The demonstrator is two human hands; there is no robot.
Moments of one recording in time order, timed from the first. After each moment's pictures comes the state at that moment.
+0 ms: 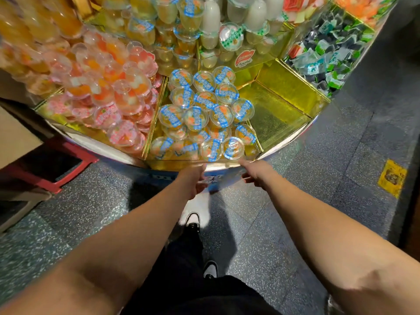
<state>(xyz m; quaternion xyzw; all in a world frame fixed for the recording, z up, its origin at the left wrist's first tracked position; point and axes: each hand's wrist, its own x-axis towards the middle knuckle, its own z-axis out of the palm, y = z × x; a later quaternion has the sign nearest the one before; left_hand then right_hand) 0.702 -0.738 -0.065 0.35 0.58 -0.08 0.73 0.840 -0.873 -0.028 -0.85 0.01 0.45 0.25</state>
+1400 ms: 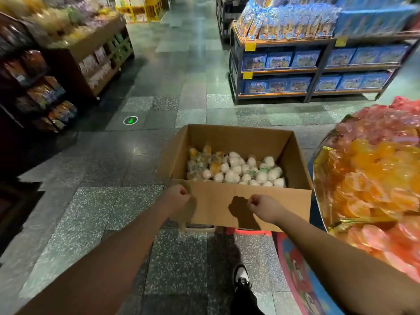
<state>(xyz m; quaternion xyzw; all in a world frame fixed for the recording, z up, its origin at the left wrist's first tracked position) -0.005 -0.269 0.090 0.59 0.74 0.06 0.32 0.282 -0.270 0.056 -0.66 -0.67 0.34 0.00</state>
